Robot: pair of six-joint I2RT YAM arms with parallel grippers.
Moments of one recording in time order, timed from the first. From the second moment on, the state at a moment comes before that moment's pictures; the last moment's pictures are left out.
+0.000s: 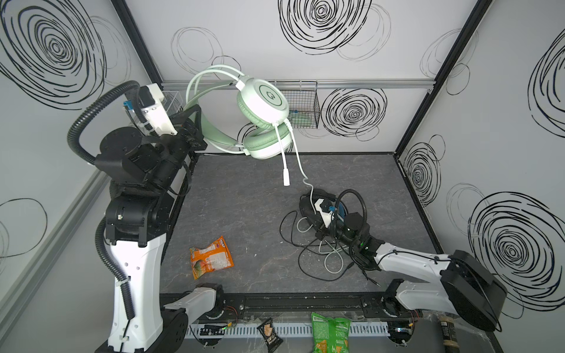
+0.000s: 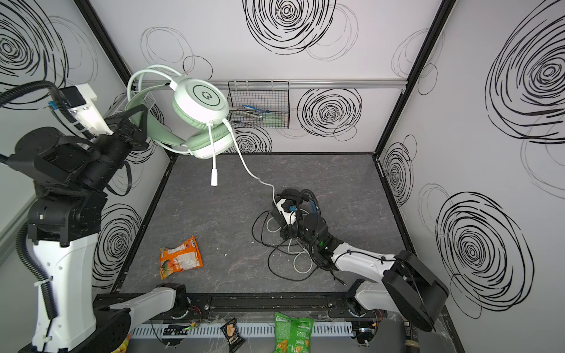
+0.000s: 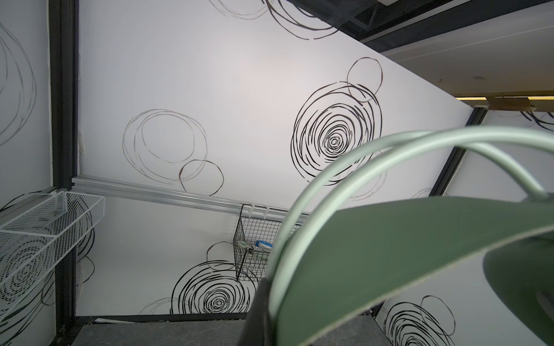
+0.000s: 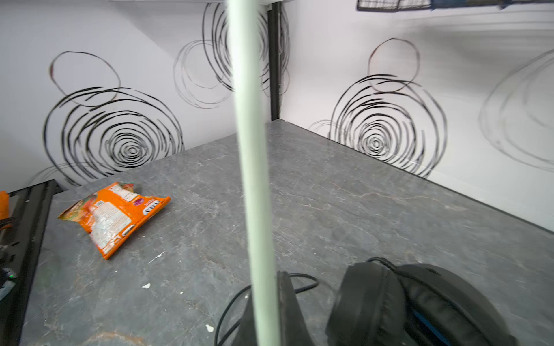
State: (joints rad) left arm -0.04 1.15 1.88 -0.55 0.14 -0.33; right arm 0.82 1.19 0.44 0.64 -0.05 0.00
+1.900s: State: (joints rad) left arm -0.19 0.93 0.95 -0.55 0.11 -0.15; right arm 1.10 0.84 0.77 0.07 0.48 -0.59
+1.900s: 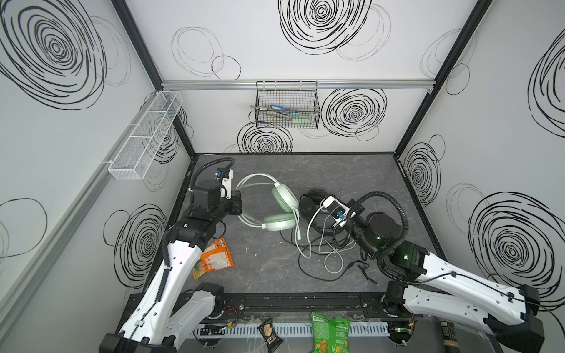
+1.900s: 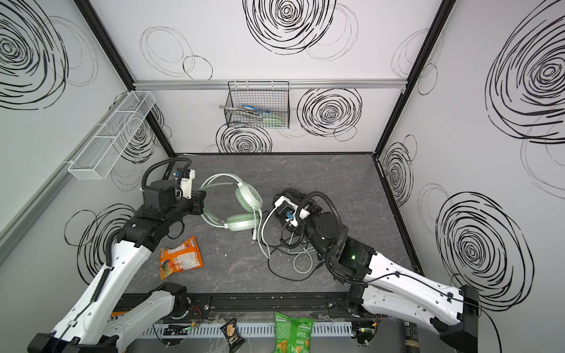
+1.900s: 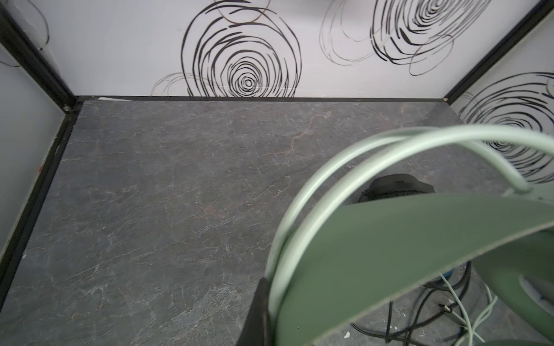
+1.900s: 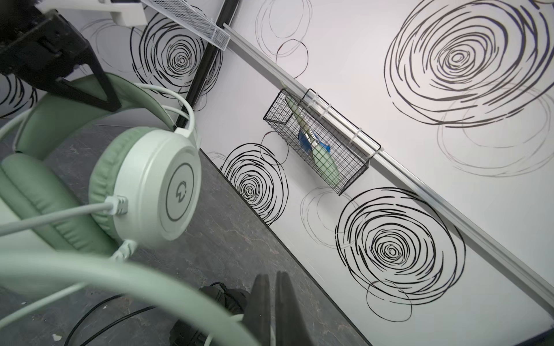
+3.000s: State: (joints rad) left arm -0.42 0.82 0.87 -0.45 0.23 -0.03; right arm 1.13 1.00 0.98 -0.04 0.33 -0.68
